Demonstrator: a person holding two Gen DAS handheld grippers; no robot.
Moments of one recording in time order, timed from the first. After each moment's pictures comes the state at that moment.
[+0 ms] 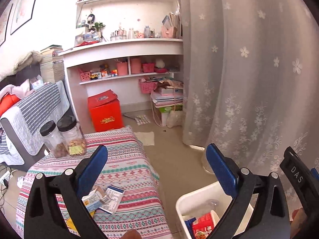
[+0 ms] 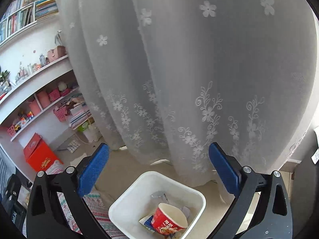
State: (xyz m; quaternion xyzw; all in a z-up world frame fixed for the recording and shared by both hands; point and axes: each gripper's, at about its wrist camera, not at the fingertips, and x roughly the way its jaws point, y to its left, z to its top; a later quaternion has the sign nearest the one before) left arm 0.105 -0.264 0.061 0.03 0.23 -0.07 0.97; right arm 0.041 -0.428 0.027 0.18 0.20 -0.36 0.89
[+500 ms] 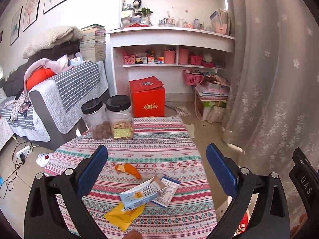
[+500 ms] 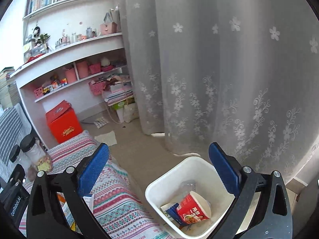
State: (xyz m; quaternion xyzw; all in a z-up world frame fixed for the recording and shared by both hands) left arm 0.116 -0.129 0.034 -0.01 0.27 0.05 0.96; right arm 0.083 -0.303 0.023 0.10 0.24 -0.25 0.93
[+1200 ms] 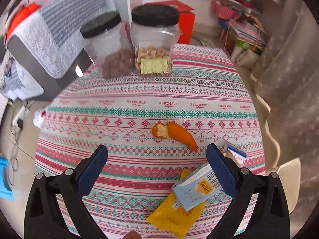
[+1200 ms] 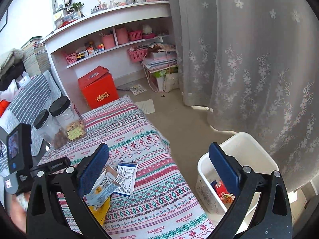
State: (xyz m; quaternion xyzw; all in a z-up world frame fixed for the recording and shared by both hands) left arm 0.254 0.017 -0.088 -0.08 0.54 0.05 0.84; right arm 0.126 -0.238 -0.003 0.12 0.33 -0.13 0.93
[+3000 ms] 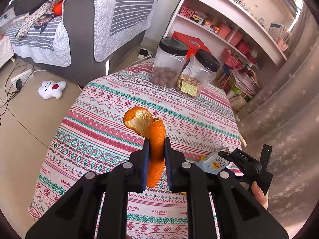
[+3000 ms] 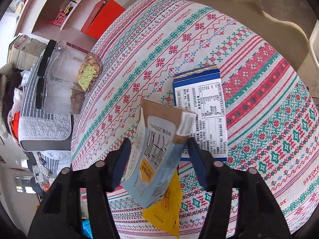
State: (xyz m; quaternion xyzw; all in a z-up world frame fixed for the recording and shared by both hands) left arm 0.098 0.150 -0.034 -0.22 0.43 0.06 0.88; right arm 0.223 -0.150 -0.180 0.33 0.55 0.02 0.76
